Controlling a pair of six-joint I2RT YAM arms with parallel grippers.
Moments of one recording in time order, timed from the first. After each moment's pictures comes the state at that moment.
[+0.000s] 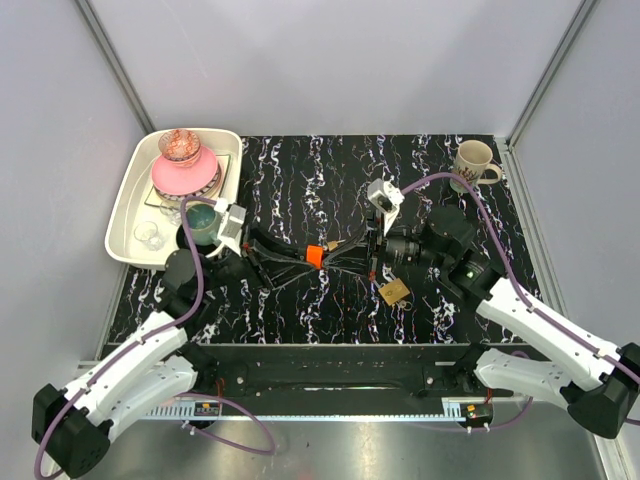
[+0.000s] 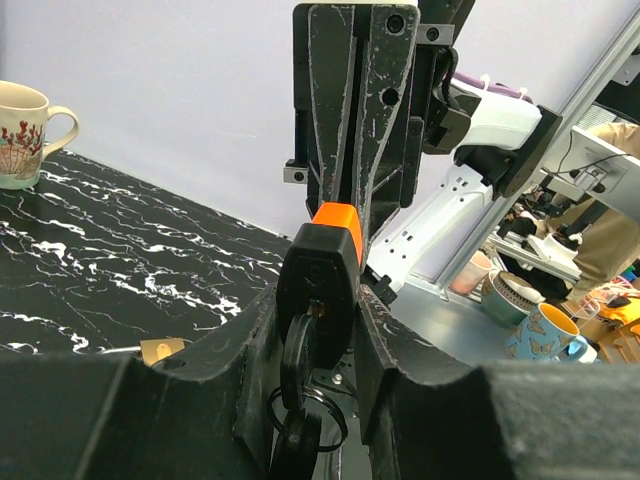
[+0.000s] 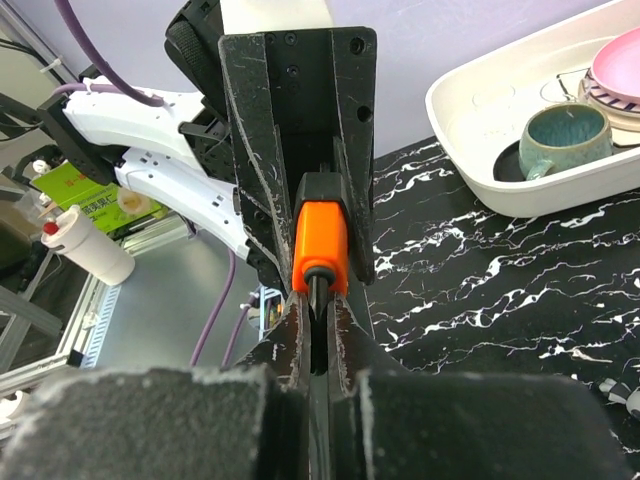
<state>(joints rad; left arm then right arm) -0.61 0.77 0.53 0.61 0.74 -0.69 0.81 1.01 0.95 0.12 -0.67 0.41</state>
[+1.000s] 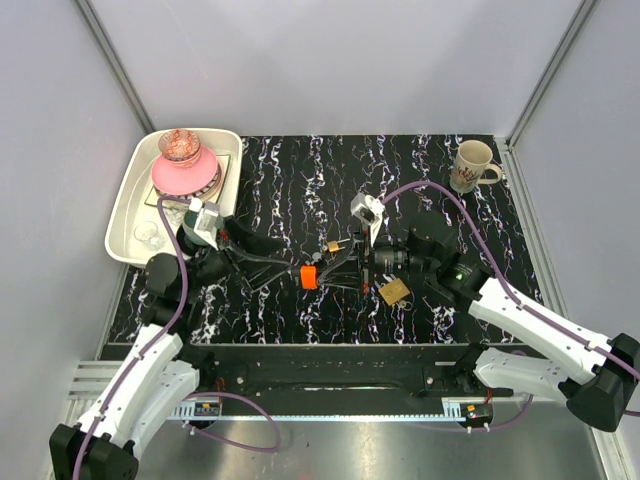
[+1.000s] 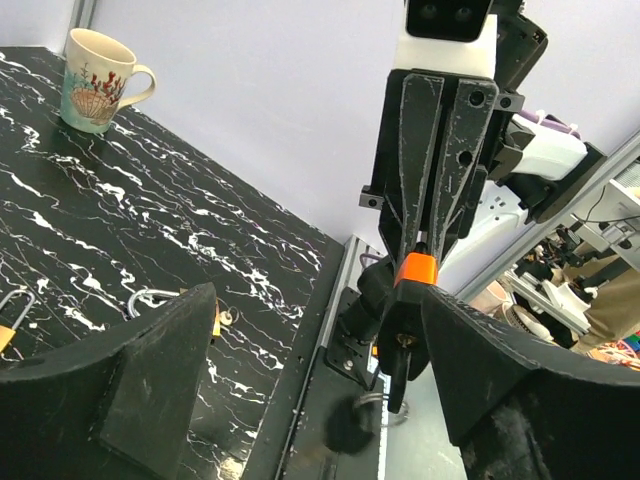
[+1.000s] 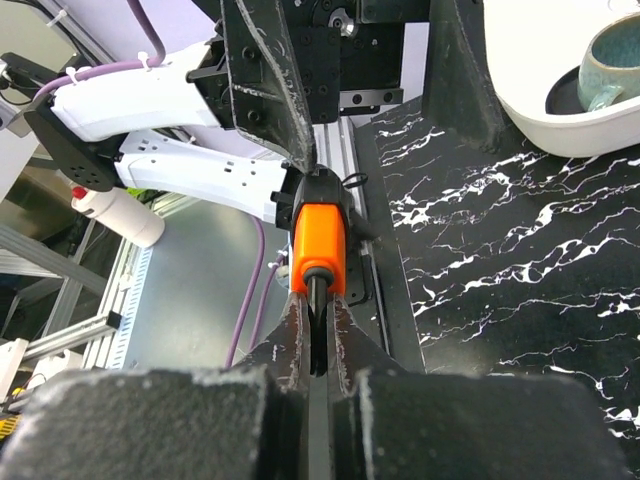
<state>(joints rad) -0.30 0.65 0.46 0.54 0.88 -0.85 0.85 1.04 0.91 0.08 -0.70 0.44</state>
